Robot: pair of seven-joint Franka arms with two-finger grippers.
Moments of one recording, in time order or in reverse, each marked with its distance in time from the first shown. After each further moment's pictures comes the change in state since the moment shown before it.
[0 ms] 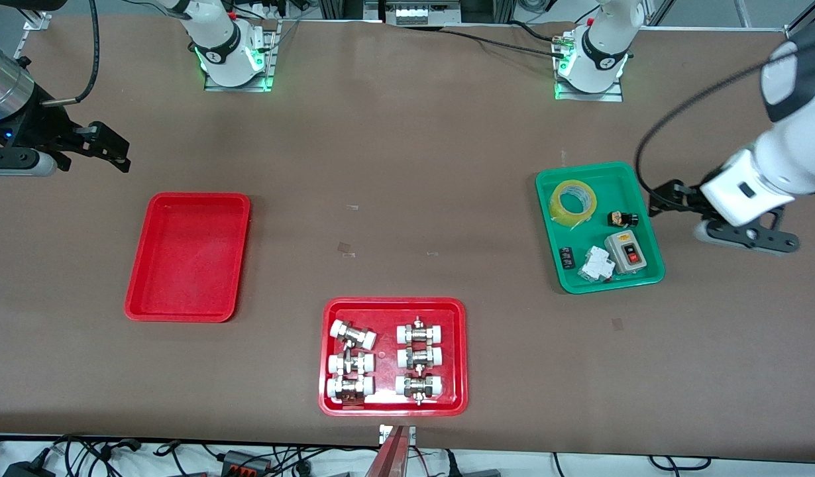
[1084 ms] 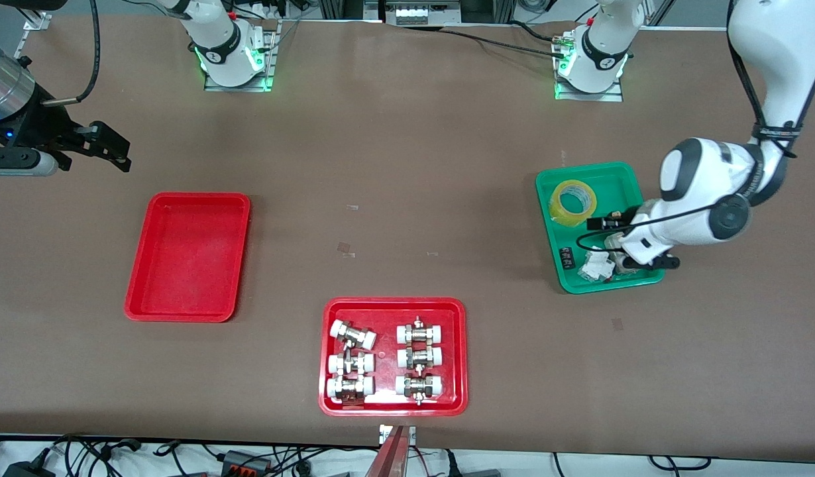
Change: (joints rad) left arm 0.013 0.165 -0.016 -0.453 0.034 0.341 -0.259; right arm 0.001 0.000 0.000 0.001 0.000 -0.003 0.000
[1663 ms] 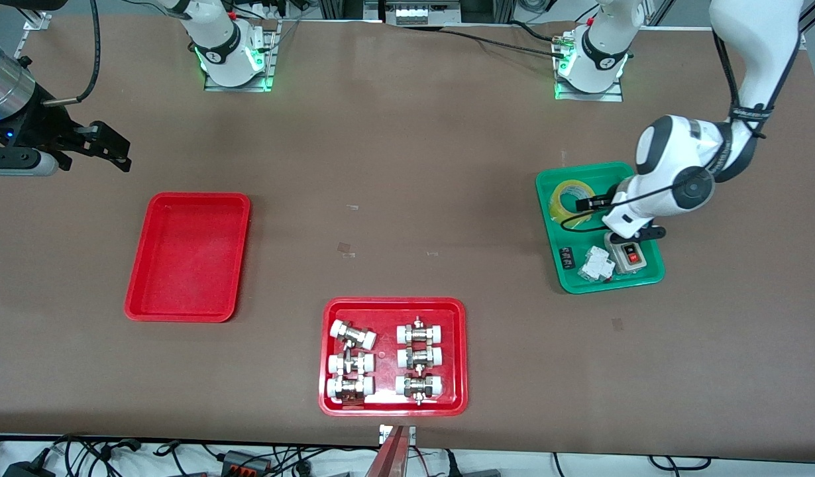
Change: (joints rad) left arm -0.024 -0.079 -0.001 -0.211 0.003 0.142 -0.148; right arm 0.000 0.000 0.000 0.000 0.000 -0.002 0.000
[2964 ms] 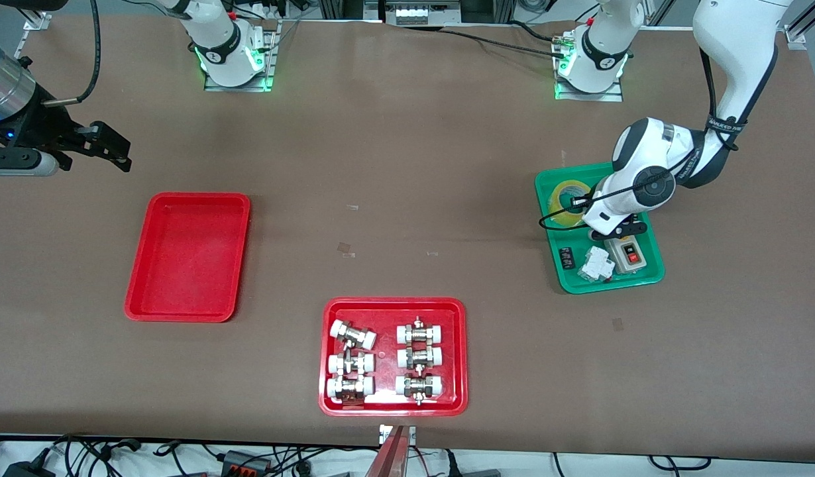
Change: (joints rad) left arm -0.030 0.046 0.000 -0.028 0.142 0.037 -0.151; right arm 0.000 0.001 0.000 0.000 0.000 -0.001 0.000
